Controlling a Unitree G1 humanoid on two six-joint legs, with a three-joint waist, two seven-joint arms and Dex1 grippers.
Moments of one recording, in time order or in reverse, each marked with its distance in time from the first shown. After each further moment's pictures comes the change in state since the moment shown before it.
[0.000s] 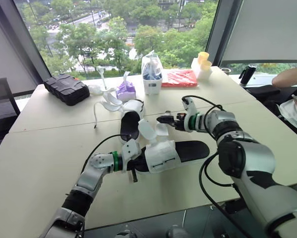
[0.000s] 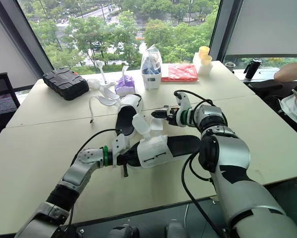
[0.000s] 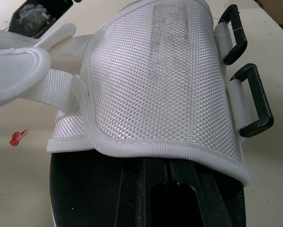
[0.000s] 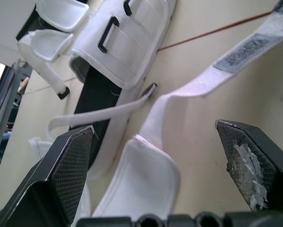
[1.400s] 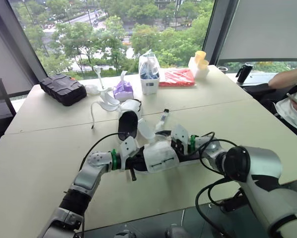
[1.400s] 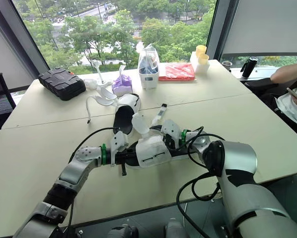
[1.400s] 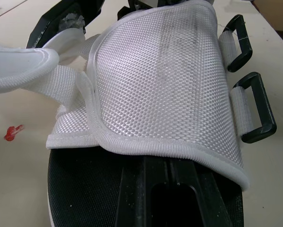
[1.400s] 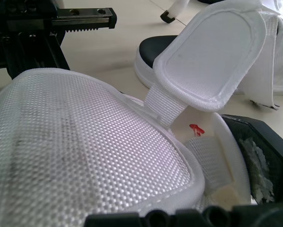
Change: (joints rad) left arm -0.007 -0.008 0.022 -0.033 -0.012 0.090 -0.007; right arm 0.067 -0.102 0.071 0.735 -0.767 -1.802 0.182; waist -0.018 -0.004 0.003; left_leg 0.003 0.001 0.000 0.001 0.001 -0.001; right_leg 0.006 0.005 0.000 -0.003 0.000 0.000
